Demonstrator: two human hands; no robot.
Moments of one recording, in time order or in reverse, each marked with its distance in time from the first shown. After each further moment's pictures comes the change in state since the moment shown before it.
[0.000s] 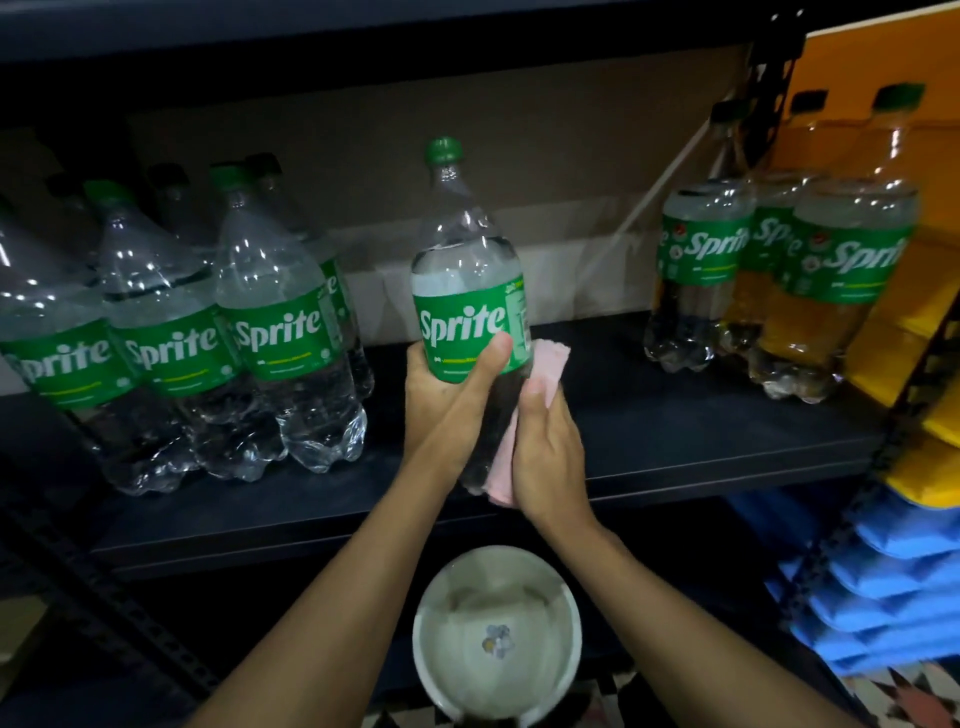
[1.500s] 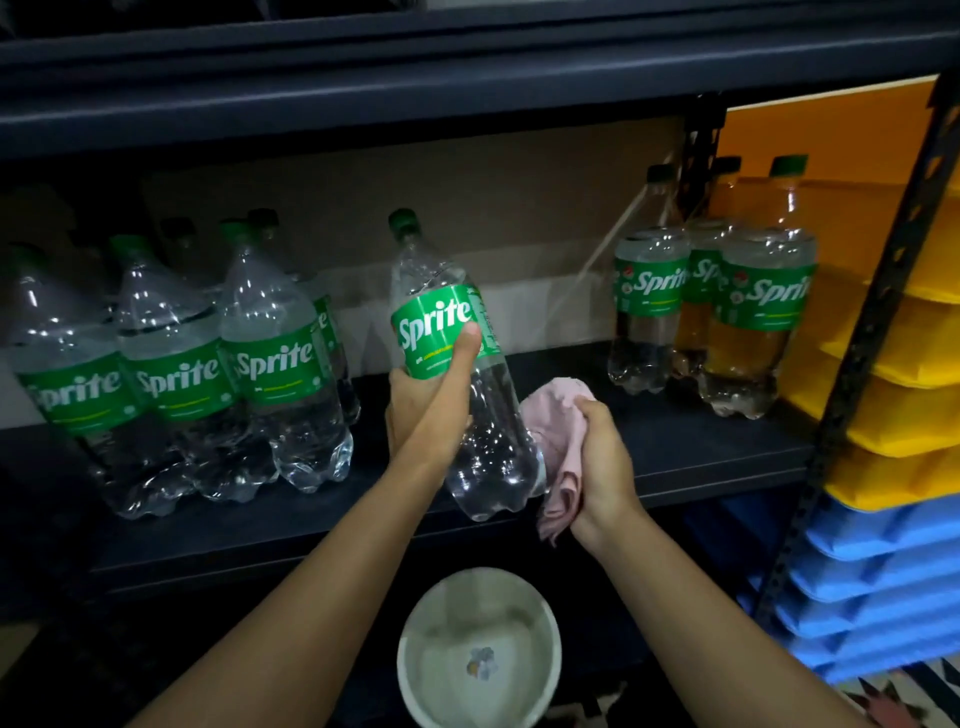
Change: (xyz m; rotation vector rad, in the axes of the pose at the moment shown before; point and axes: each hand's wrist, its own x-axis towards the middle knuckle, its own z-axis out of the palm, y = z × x) left_hand -0.021 0.047 0.014 0.185 0.130 -0.121; right_hand 0.000 -0.035 -0.064 0.797 0.133 0.599
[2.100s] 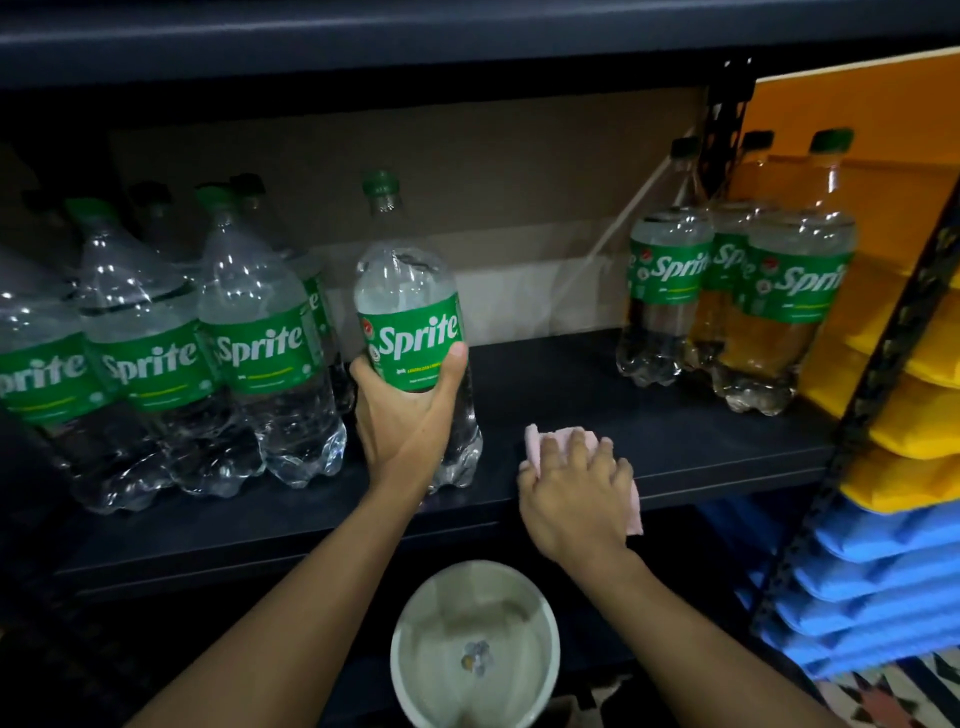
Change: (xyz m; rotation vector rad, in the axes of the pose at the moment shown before) left_hand 0.028 -0.043 -0.008 0.177 0.222 0.209; right_hand 0.037 0.059 -0.033 -2.069 0.091 -0.402
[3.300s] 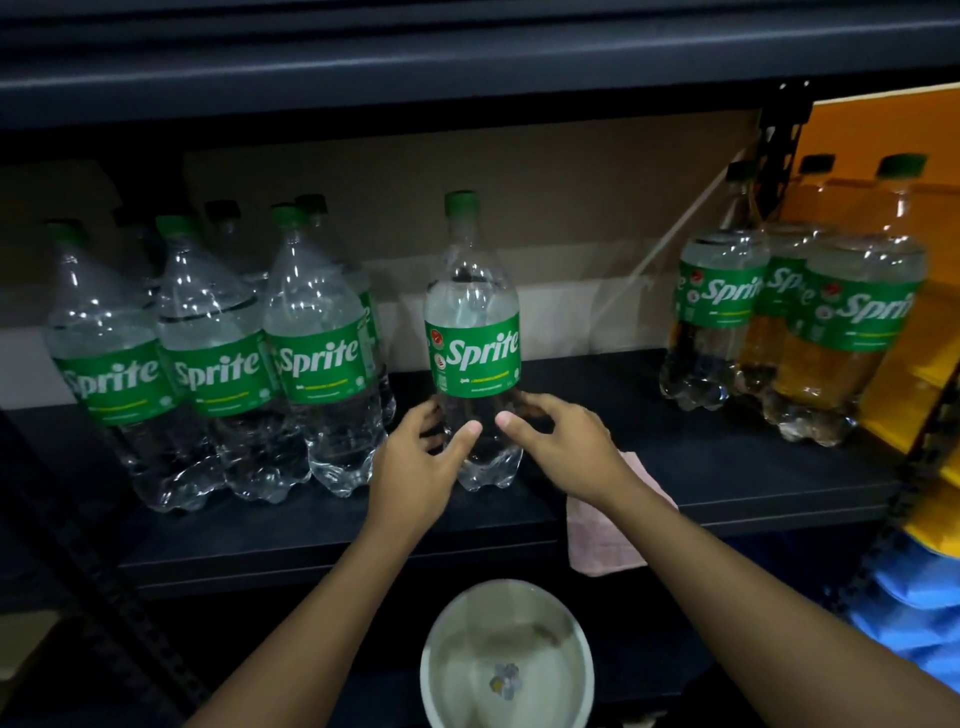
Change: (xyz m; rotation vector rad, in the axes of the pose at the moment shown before) left_hand 0.010 -0.040 -0.045 0.040 -0.324 0.067; right_hand 0.052 -0.035 -0.051 0.726 -0.005 -0.263
